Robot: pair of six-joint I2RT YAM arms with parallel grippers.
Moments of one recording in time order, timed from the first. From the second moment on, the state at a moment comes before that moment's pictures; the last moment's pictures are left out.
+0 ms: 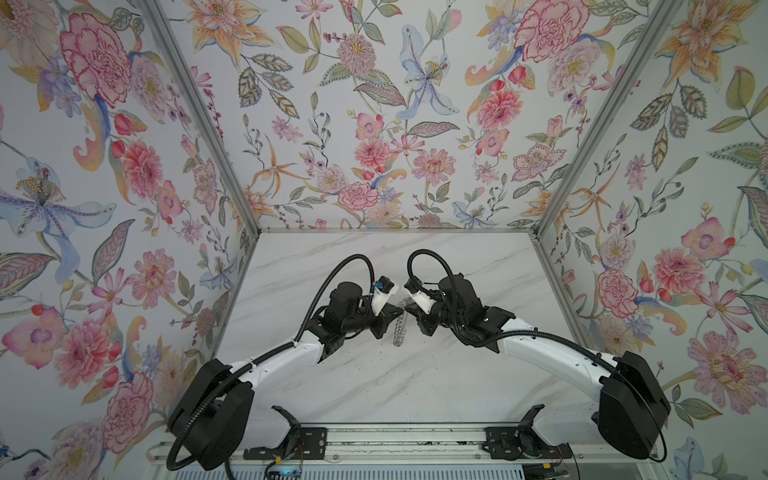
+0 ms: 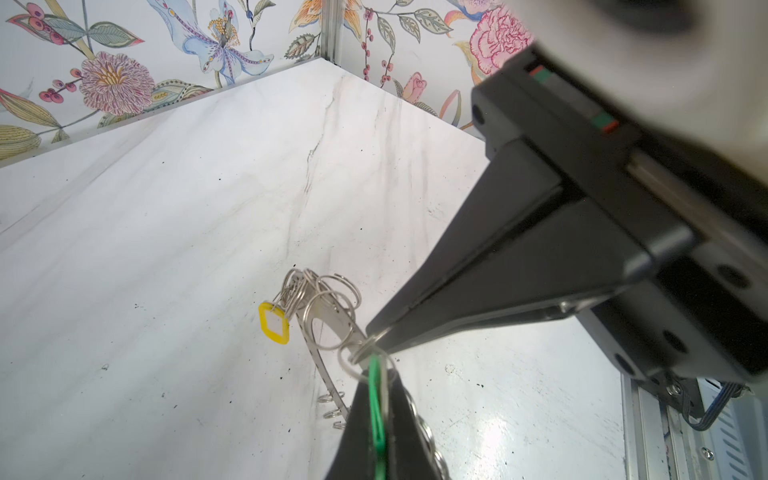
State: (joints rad) left arm -0.62 1.33 0.72 0.18 0.46 -0.01; right arm 0.76 1.37 0.92 -0.14 -0.18 -0.19
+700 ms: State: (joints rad) left arm -0.61 1.36 0.74 0.17 0.55 -0.08; right arm 0.79 1.41 0.94 -0.15 -0.12 -0.21
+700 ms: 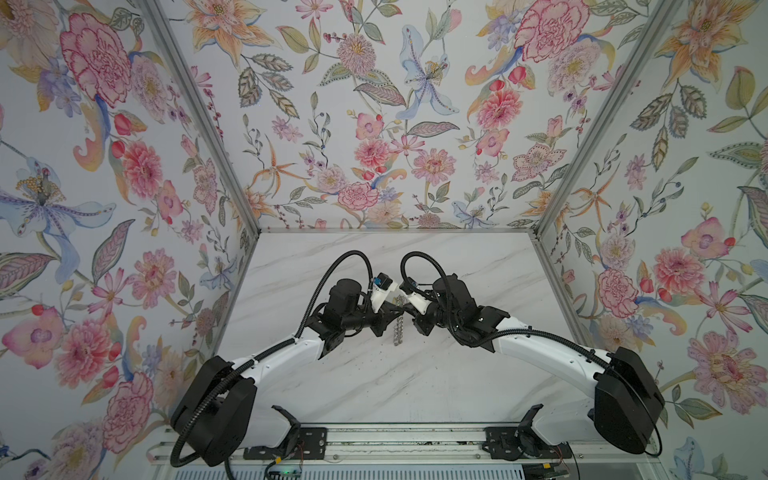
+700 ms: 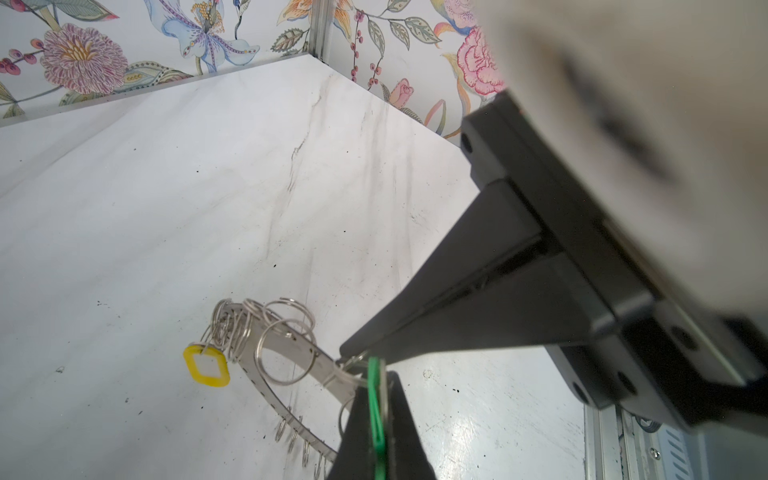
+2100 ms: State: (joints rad) left arm -0.63 1.35 0.75 0.15 0.54 -0.01; right arm 0.73 1.39 0.87 -0.08 0.09 -0.11
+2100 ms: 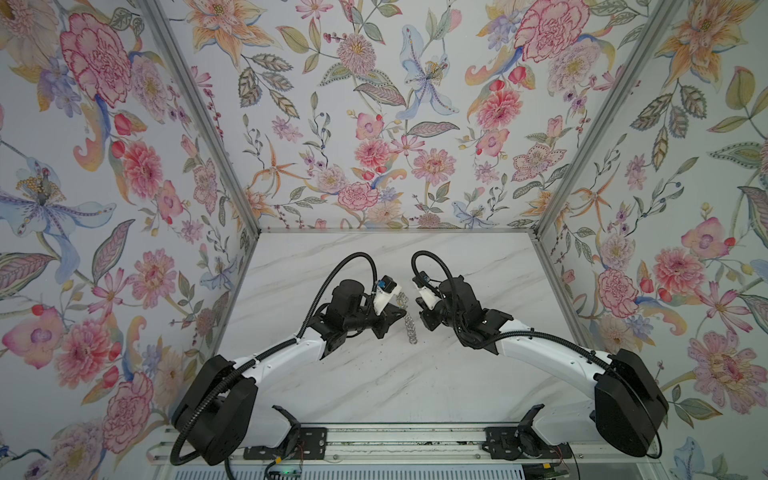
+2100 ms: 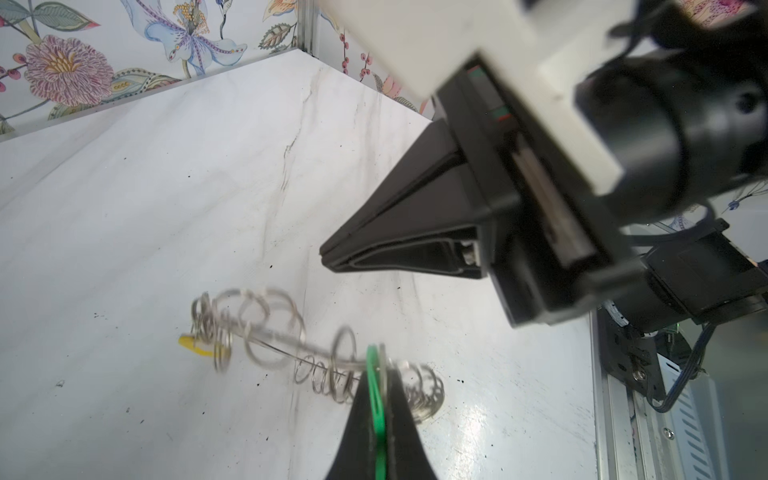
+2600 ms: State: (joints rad) left arm -0.62 1.38 0.81 0.12 0.63 0.05; right arm 0.63 1.36 0.79 -0.06 -0.14 -0.09
